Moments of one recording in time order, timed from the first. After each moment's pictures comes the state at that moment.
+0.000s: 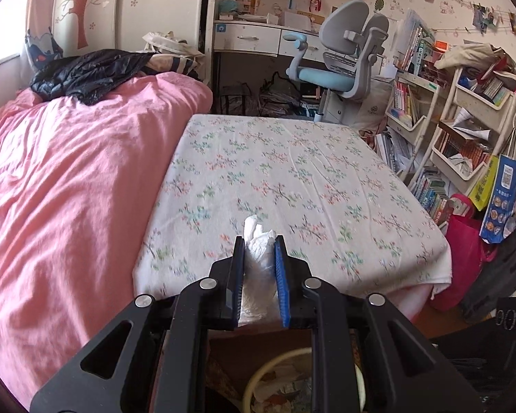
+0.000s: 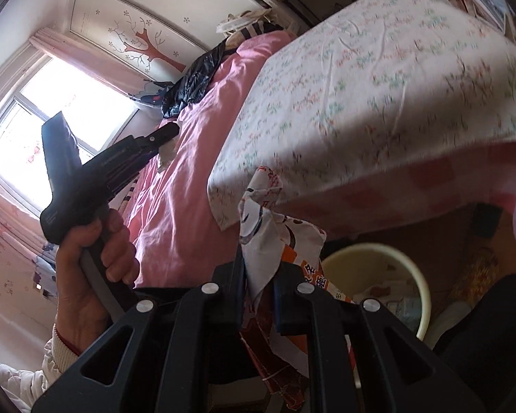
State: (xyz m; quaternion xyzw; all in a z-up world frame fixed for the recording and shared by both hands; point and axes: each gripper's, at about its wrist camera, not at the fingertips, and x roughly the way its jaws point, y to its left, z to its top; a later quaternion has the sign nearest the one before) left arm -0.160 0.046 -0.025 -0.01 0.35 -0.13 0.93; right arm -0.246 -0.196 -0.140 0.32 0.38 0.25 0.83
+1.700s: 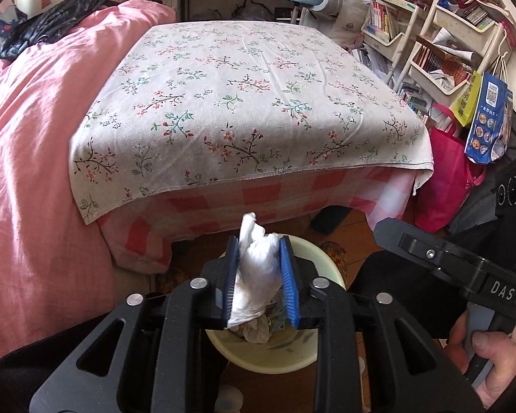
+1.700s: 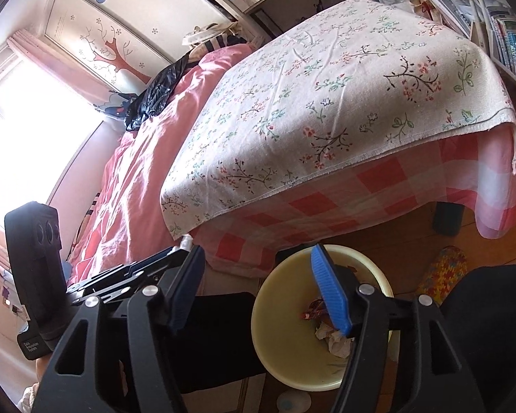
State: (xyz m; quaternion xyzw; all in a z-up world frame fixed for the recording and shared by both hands) left arm -0.237 0.000 -0.108 0.03 0.48 -0.17 0.86; right arm -0.249 -0.212 -0.152 0.30 0.38 0.16 0.86
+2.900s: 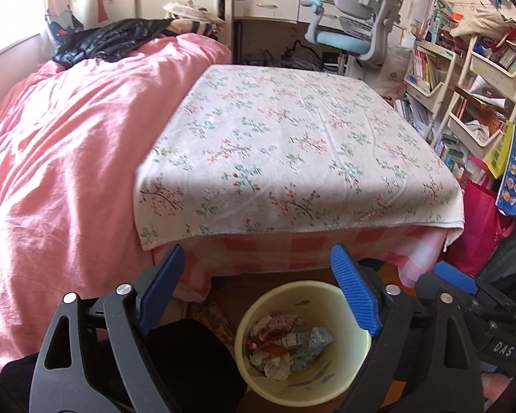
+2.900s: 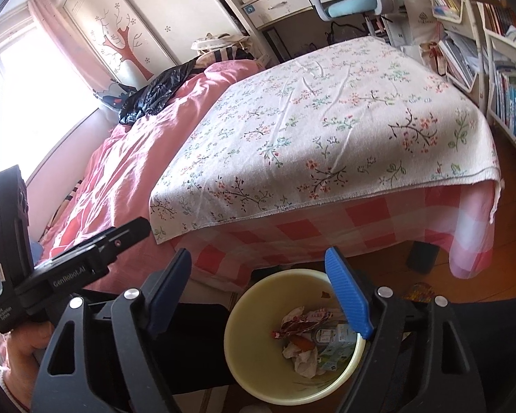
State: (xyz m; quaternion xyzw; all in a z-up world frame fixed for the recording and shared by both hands) left arm -0.236 0.029 -0.076 0.01 0.40 -0.07 0.91; right arm -0.253 -0.200 -0.131 0.21 0.35 0.14 0.90
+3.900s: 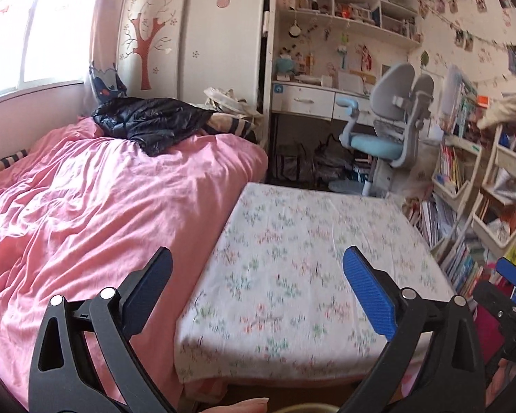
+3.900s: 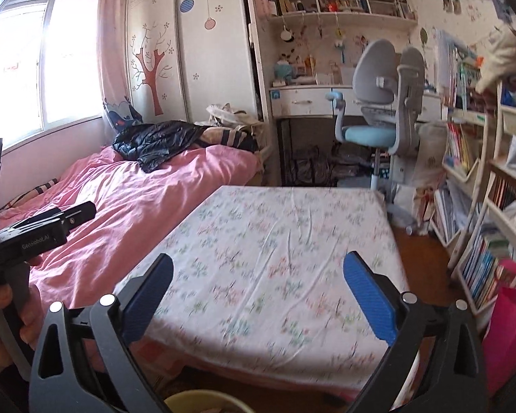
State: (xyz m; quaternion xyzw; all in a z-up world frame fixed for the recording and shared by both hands) left arm -0.160 0.047 0.051 -0.03 0.23 0.00 0.97; right arm -0.180 -0.221 -0.005 0.03 0.19 0.09 0.98
